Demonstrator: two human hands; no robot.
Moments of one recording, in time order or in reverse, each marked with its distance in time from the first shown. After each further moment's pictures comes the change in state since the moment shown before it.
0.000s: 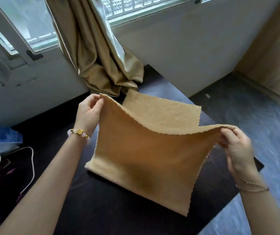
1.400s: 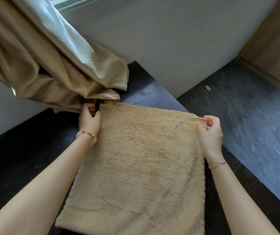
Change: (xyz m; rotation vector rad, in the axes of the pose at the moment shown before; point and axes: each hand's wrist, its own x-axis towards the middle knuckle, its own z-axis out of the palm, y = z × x) left_hand 0.166 -0.130 0.134 0.322 0.117 -0.286; right_hand 0.209 0.089 0.088 -0.427 0.116 0.035
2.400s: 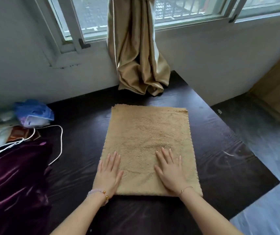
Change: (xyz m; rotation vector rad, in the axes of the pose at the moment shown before) left_hand -0.267 -0.214 -0.163 0.867 -0.281 0.377; right_hand -0.297 0.031 0.038 -0.916 -0.690 -0.609
